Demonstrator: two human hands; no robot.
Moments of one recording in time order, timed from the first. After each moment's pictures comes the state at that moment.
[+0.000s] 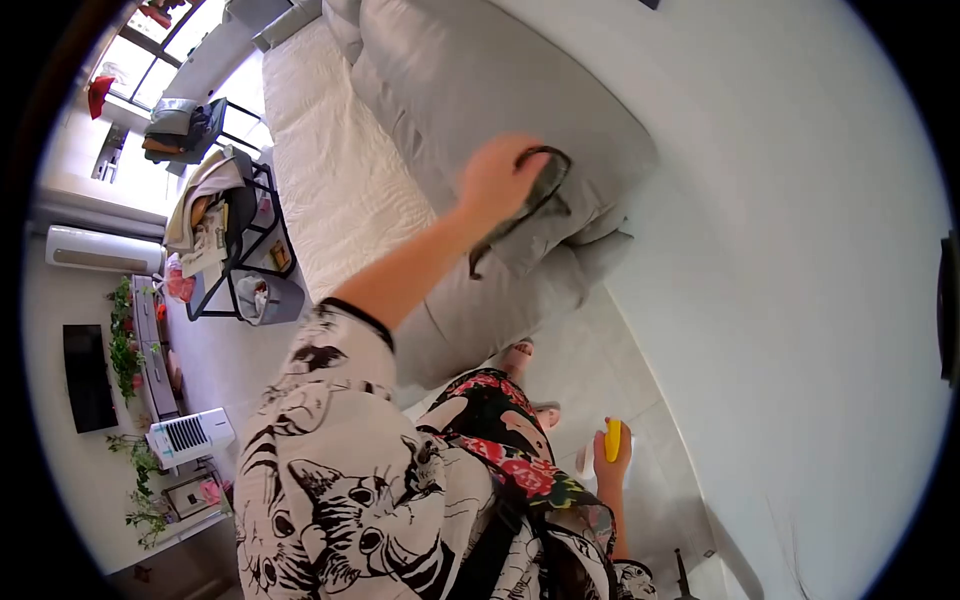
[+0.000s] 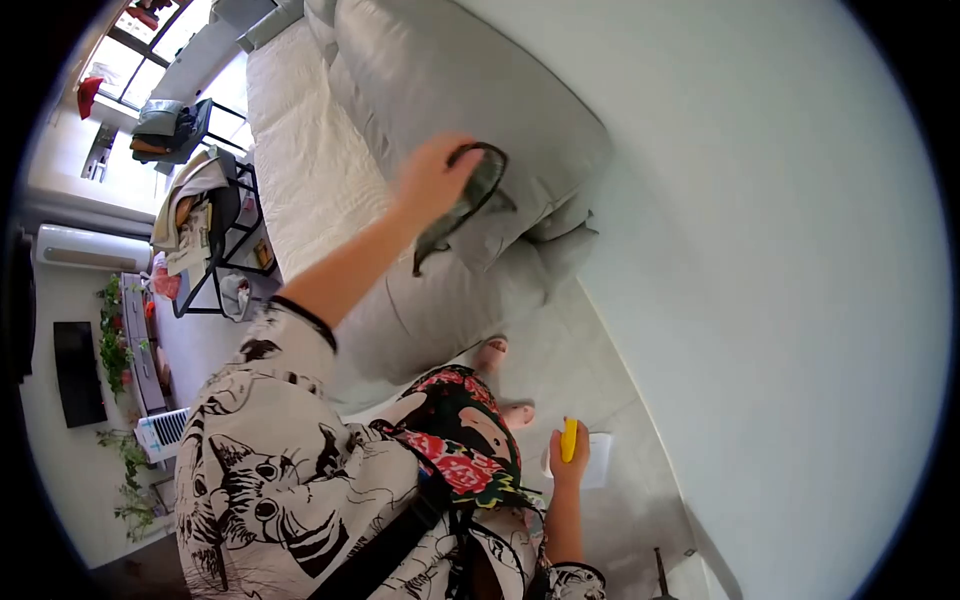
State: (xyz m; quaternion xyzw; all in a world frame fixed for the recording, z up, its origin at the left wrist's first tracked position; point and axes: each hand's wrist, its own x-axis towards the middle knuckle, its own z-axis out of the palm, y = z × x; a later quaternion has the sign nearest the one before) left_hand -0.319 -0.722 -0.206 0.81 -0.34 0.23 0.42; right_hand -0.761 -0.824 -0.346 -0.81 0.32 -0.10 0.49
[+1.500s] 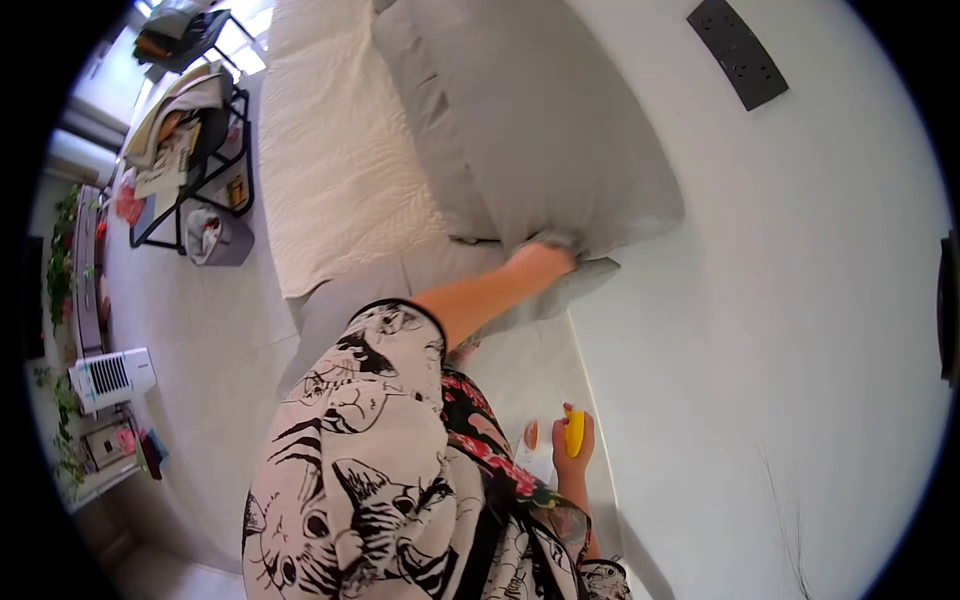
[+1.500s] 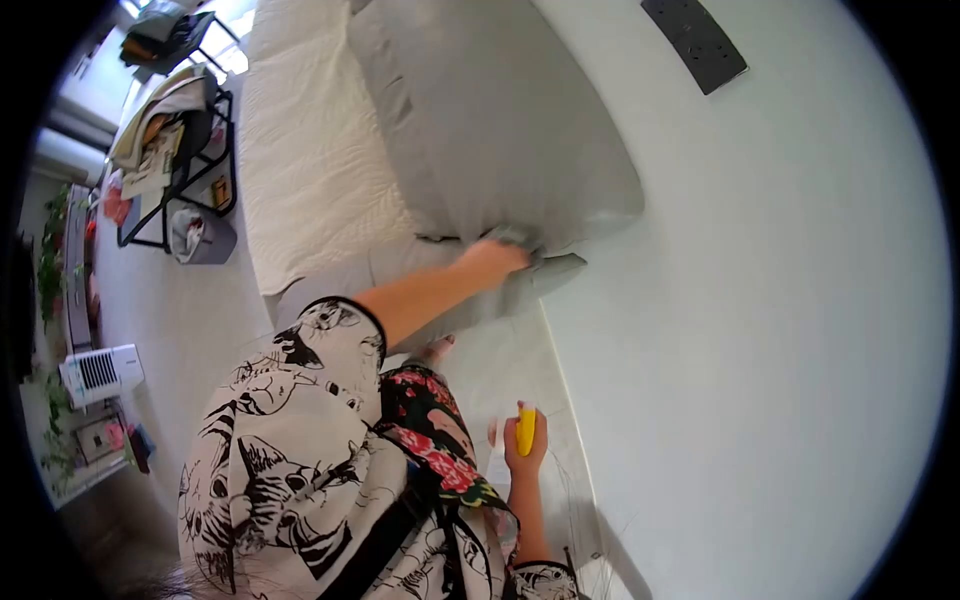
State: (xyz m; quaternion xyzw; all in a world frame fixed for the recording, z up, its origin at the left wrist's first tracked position) left_hand -0.390 -0.680 -0.301 0.87 -0.45 -0.14 0.15; right_hand -0.716 -0.770 -0.264 -0.83 0.21 -0.10 0.51
